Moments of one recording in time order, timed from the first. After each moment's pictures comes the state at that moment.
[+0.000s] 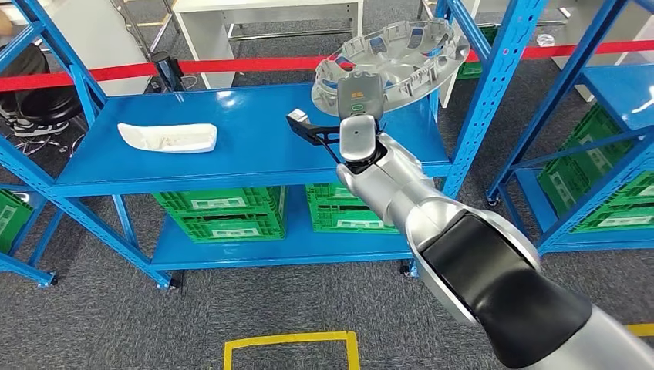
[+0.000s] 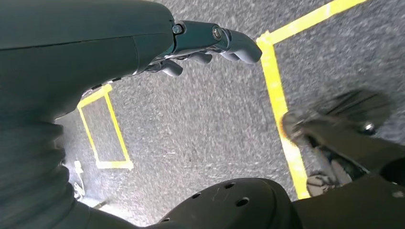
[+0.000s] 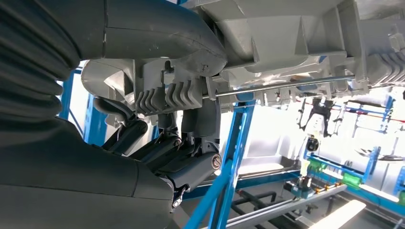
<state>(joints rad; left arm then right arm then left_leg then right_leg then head) -0.08 -0.10 0.95 -0.22 -1.19 -0.34 -0.14 -1.13 0.14 0.78 -0.22 1.56 -0.25 0.30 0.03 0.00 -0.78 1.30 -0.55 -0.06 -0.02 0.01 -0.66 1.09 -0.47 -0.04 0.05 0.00</state>
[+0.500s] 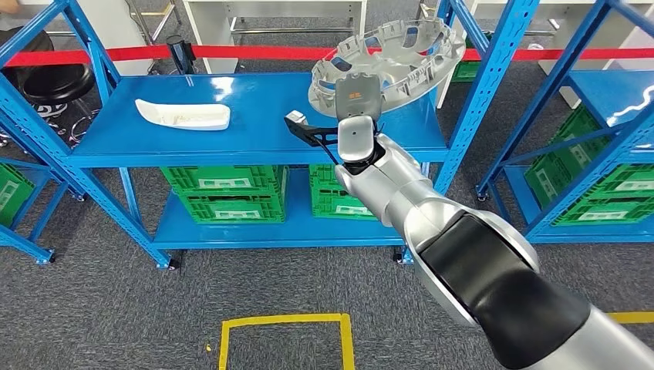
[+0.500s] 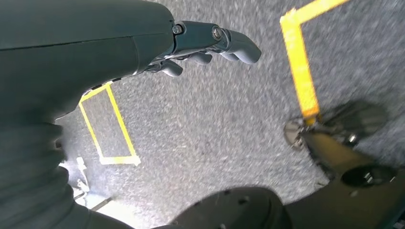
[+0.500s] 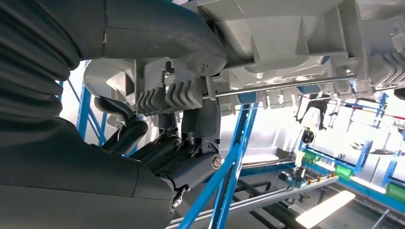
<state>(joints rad) -0.09 -0.10 0.95 -0.22 -1.19 -0.35 -0.14 -1.13 0.14 0.78 -0.22 1.56 -0.25 0.30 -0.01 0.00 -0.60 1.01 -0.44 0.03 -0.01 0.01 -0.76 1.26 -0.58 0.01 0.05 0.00</state>
